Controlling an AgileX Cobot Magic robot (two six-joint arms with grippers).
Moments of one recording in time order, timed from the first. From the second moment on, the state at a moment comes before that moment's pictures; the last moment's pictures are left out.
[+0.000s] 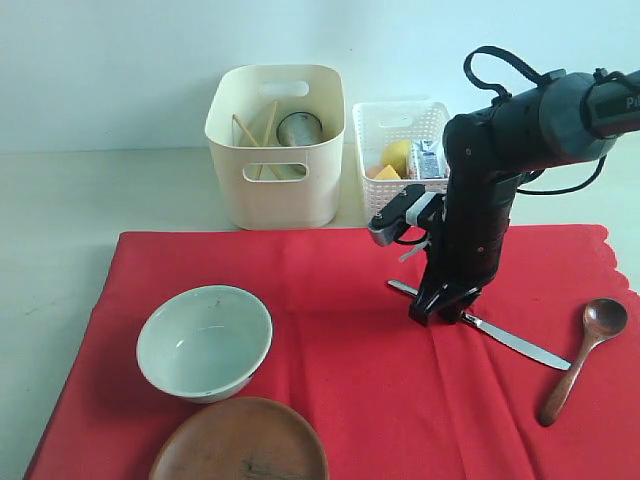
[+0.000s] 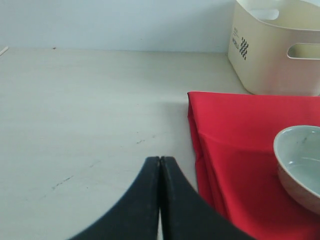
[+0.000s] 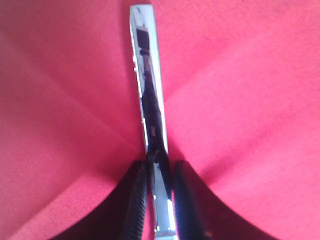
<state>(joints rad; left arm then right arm) -0.02 0.01 0.00 -0.06 0.37 0.02 0.39 2.10 -1.32 -0.06 0.84 -0.39</state>
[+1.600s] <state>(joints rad) -0.02 0.01 0.00 -0.06 0.37 0.02 0.39 1.73 -1.38 1.17 0.56 -1.21</state>
